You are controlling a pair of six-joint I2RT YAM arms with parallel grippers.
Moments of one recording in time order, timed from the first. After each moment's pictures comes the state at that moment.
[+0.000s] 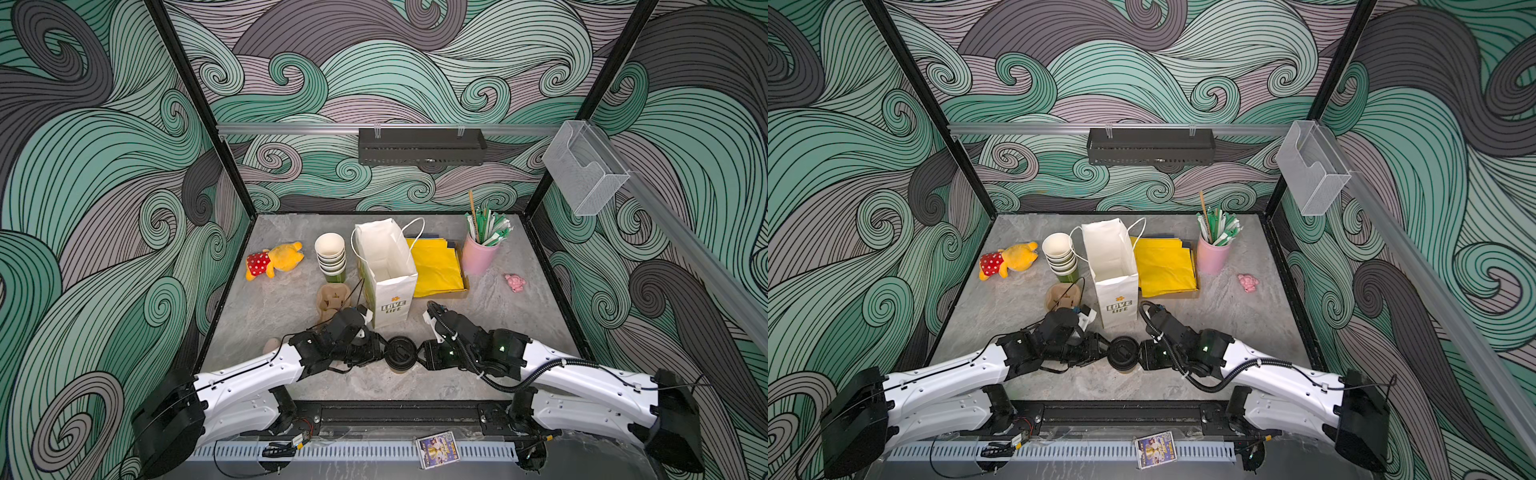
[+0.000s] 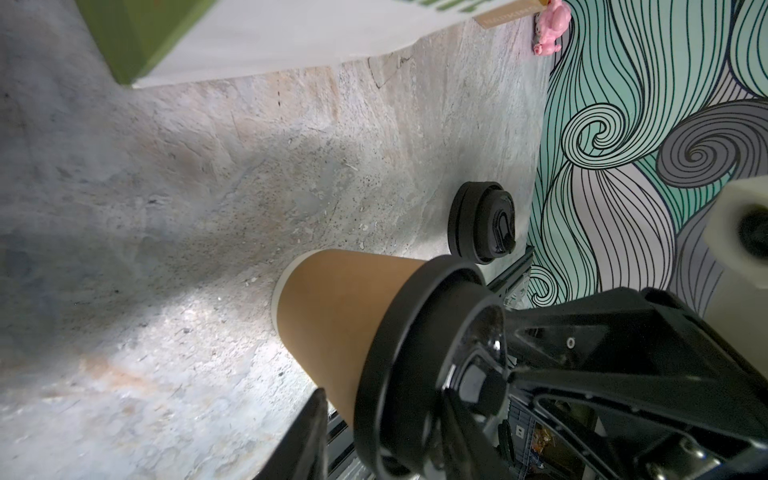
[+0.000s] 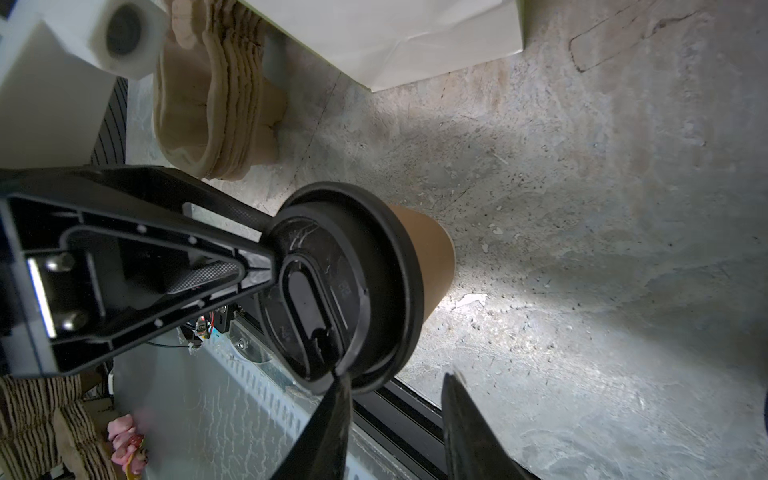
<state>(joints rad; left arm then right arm) -0.89 1.06 0.47 -0.17 0.32 -1.09 1.04 1.04 0.67 -0.55 -0.12 0.85</state>
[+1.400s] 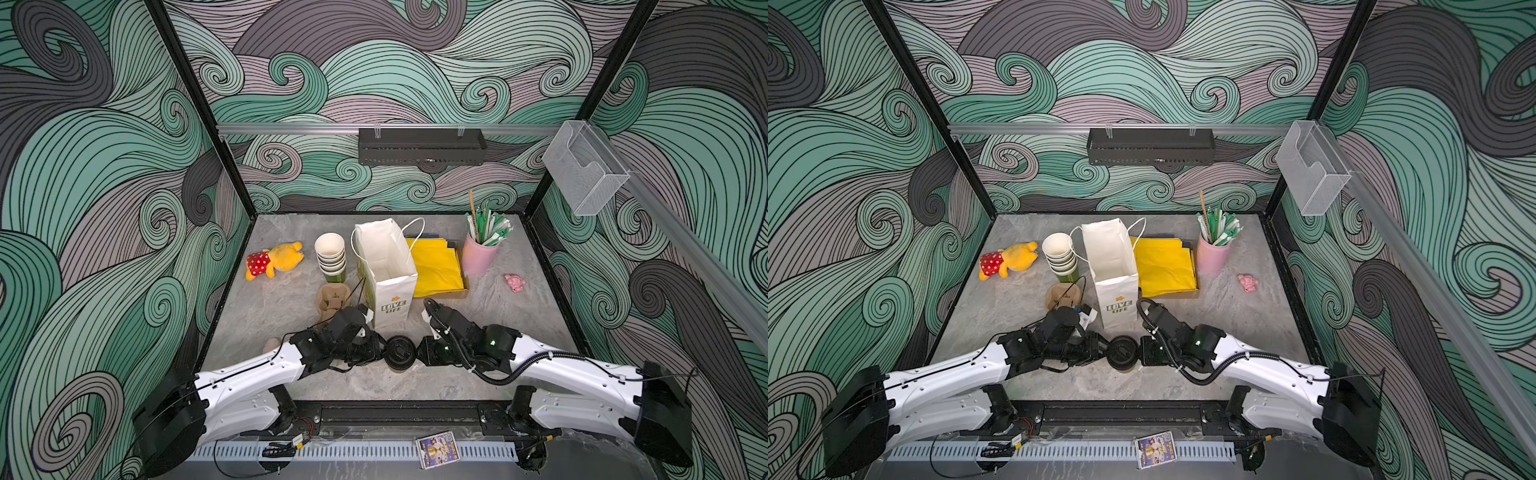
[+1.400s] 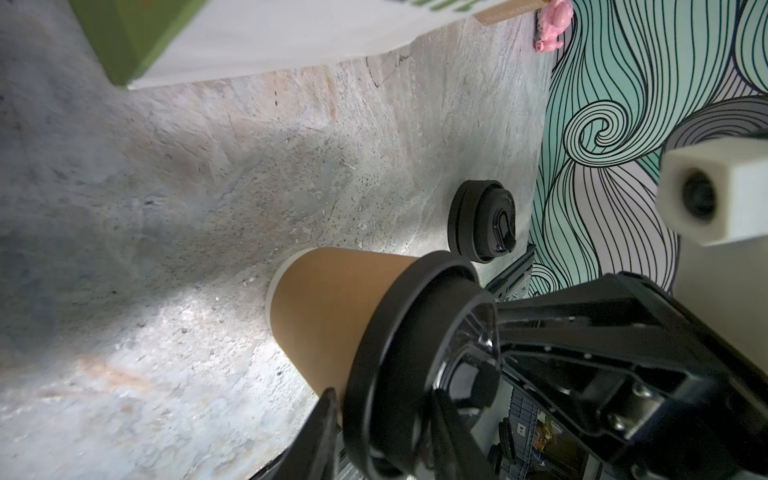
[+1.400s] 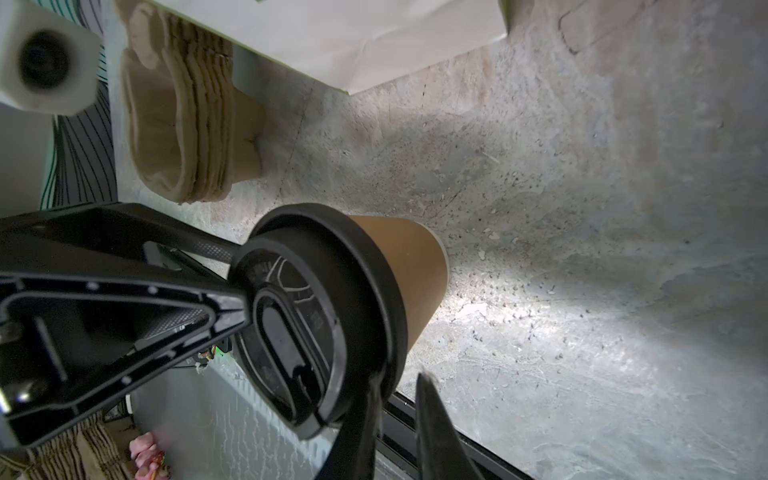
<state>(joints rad) -0.88 1.07 0.49 -0.19 0.32 -1.08 1.01 1.07 0.67 -0.53 -0.14 0.89</state>
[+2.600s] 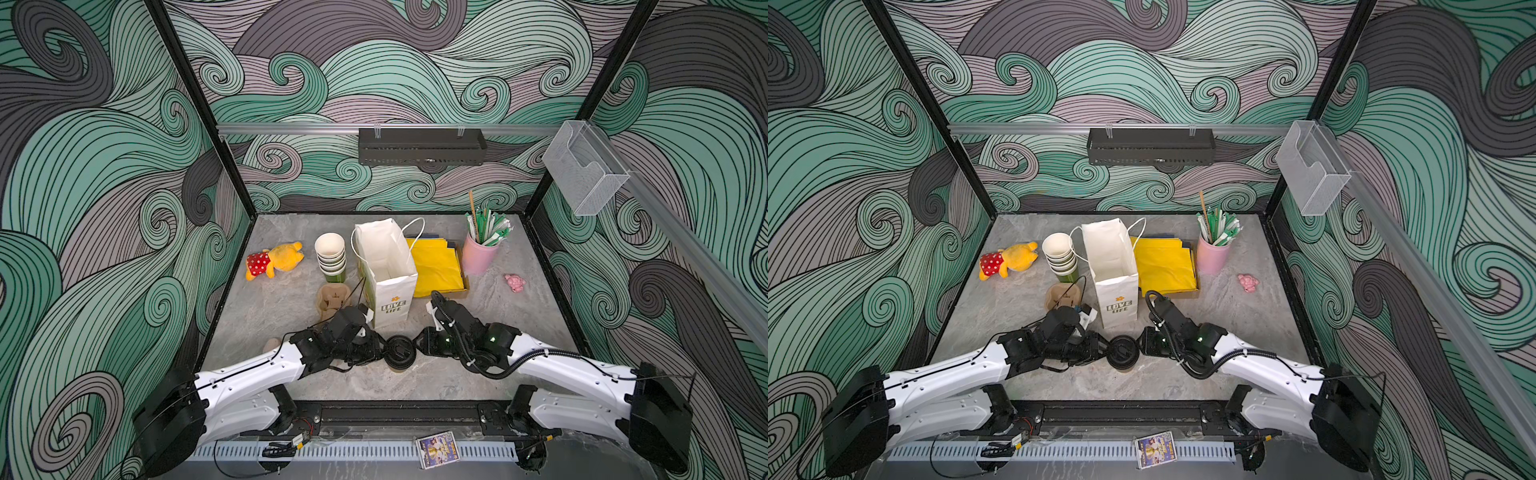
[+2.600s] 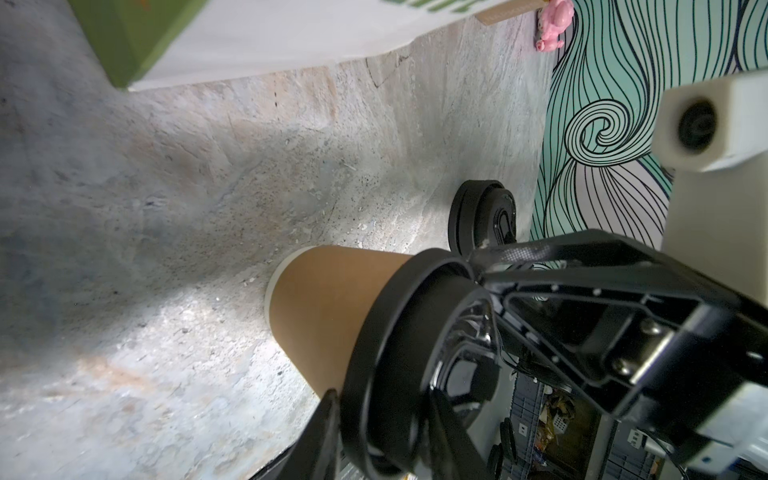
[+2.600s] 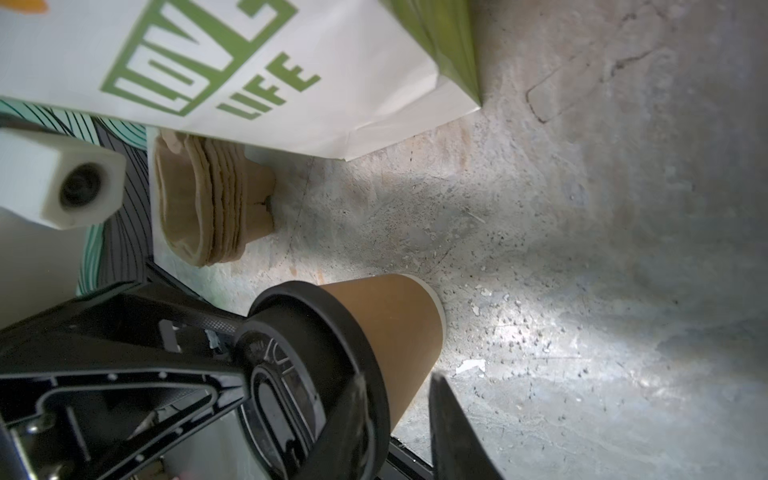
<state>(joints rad) -0.88 1.07 0.50 -0.20 0.32 -1.08 0.92 1.08 0.62 -0.43 -0.16 0.91</state>
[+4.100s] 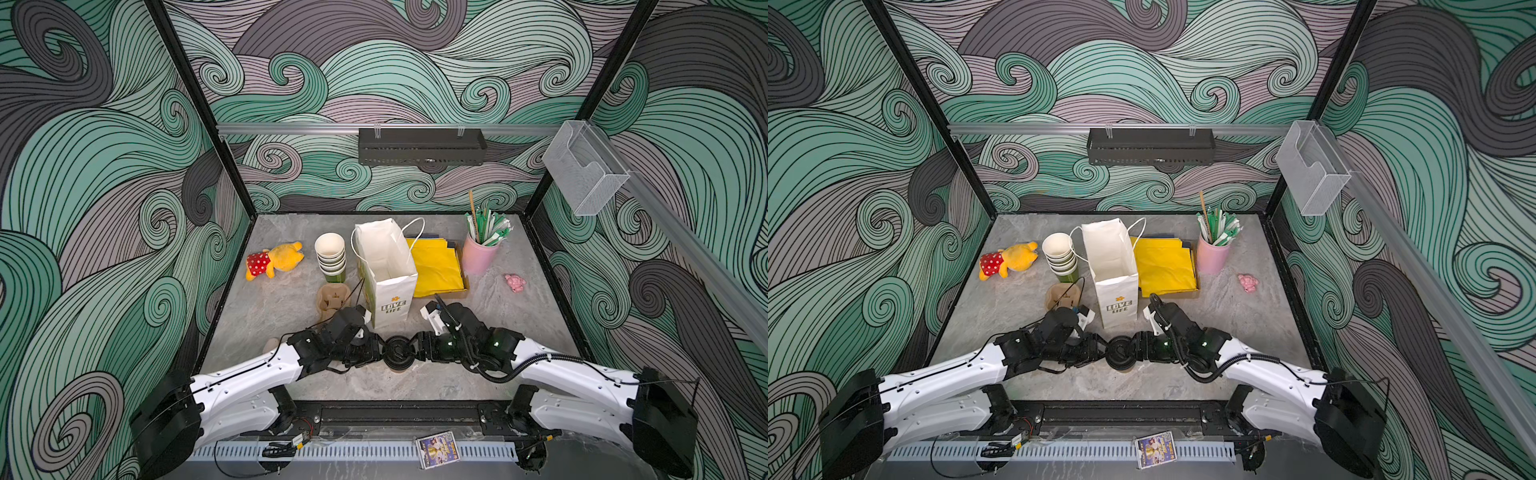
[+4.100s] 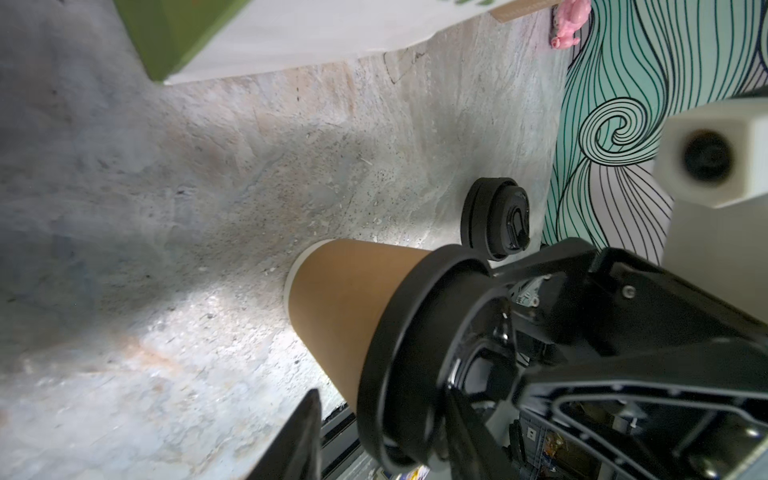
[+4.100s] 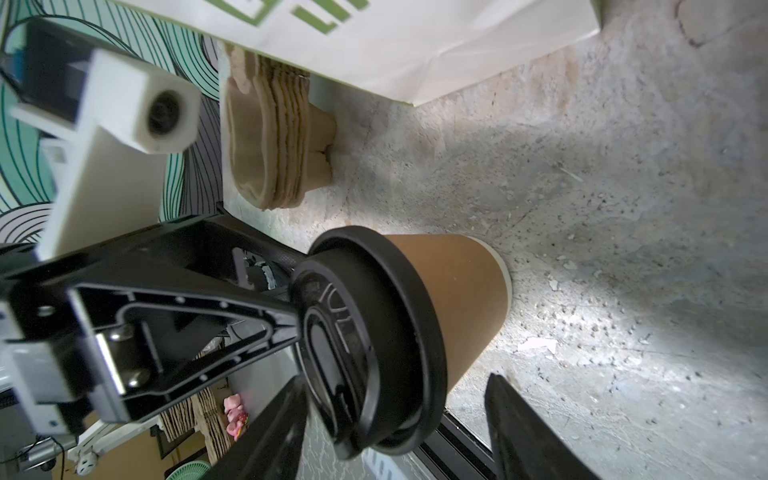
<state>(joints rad) -0.88 1.03 0.50 -0.26 0.31 -1.07 0.90 1.07 0.56 -0.27 -0.36 0.91</state>
